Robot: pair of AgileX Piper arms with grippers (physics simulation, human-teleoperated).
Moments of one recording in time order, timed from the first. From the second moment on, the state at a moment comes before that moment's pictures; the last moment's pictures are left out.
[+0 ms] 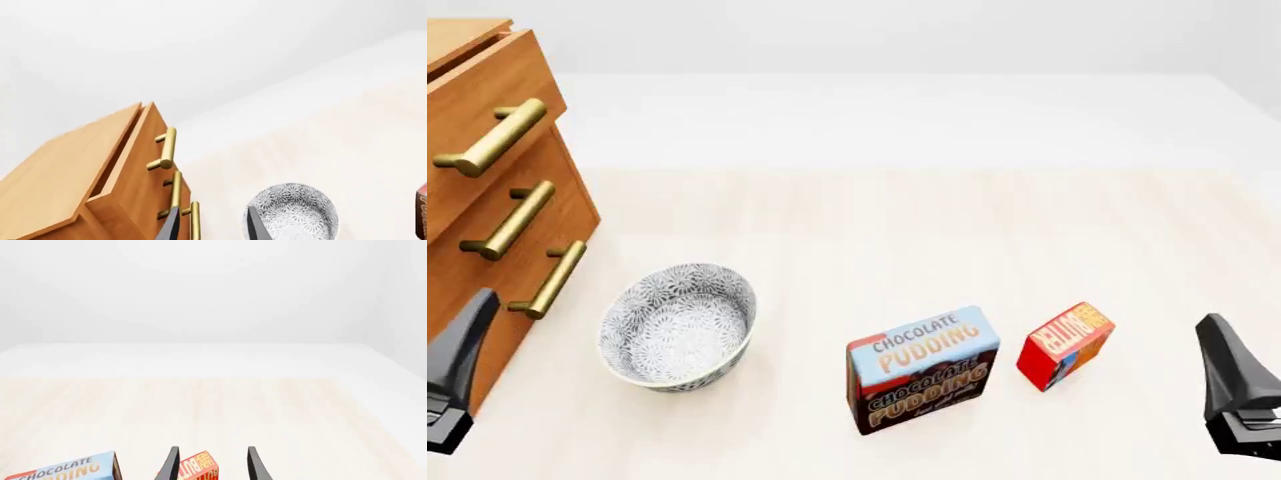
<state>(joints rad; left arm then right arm) -0.12 0.08 -0.23 0.17 0.38 0.00 0.02 -0.01 -0.01 0.00</state>
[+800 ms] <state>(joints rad) -0.12 0.22 -0.30 0.16 0.71 0.00 0.02 -0.01 -0.01 0.00</state>
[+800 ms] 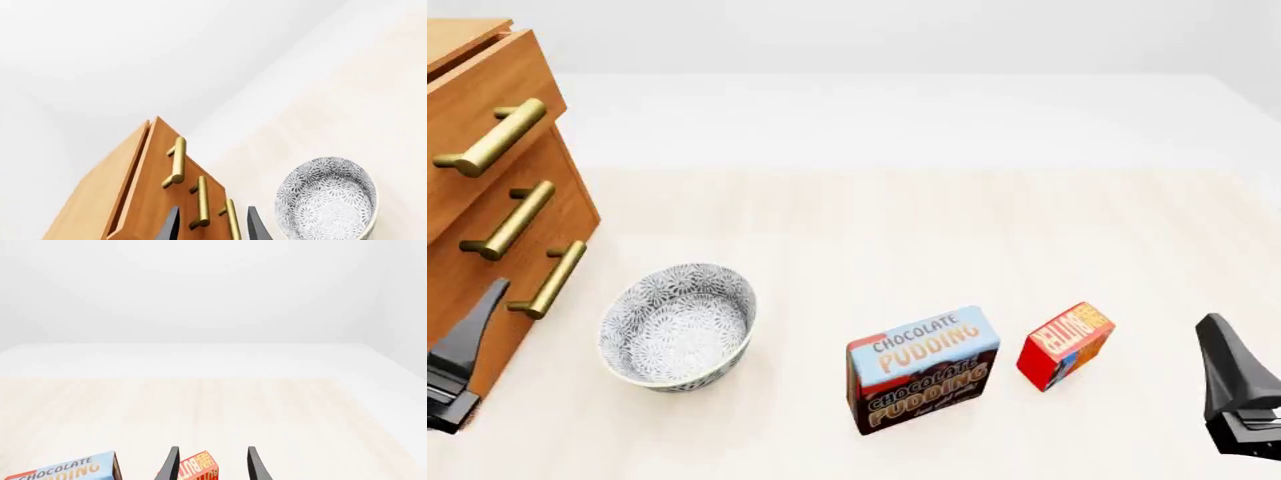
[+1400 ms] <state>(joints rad) -0.10 0.29 -0.34 0.14 0.90 0.00 0.02 -0.01 -0.01 0.00</state>
